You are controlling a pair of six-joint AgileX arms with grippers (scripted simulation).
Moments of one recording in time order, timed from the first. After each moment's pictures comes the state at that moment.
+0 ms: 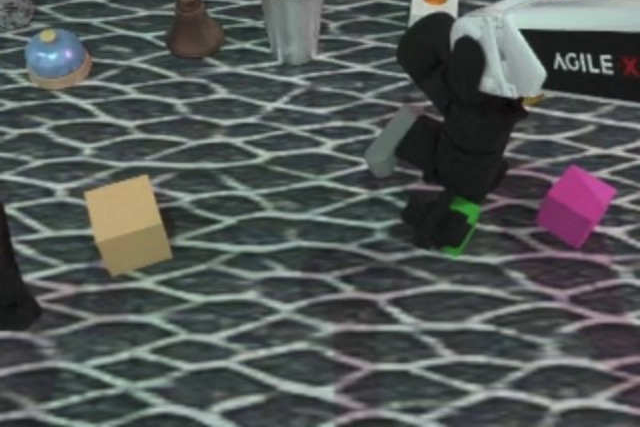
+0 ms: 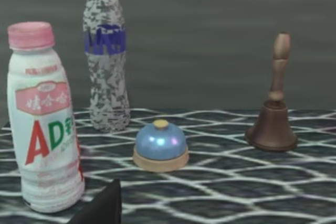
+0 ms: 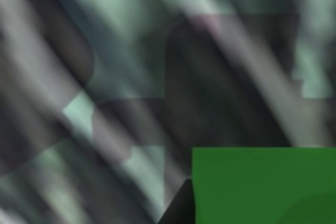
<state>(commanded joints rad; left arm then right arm) 0.00 0.00 0.00 0.00 0.00 0.00 0.48 2.28 1.61 -0.90 0.00 -0.50</state>
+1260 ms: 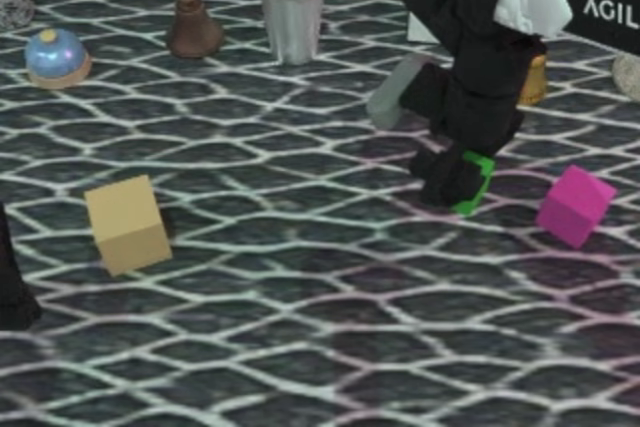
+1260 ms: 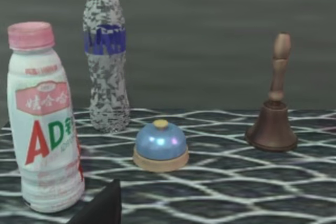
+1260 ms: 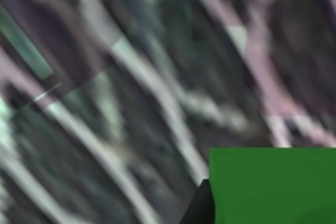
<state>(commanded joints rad) 0.00 0.00 0.00 0.00 0.00 0.00 0.49 2.17 1.77 -1.15 -0.01 -0.50</state>
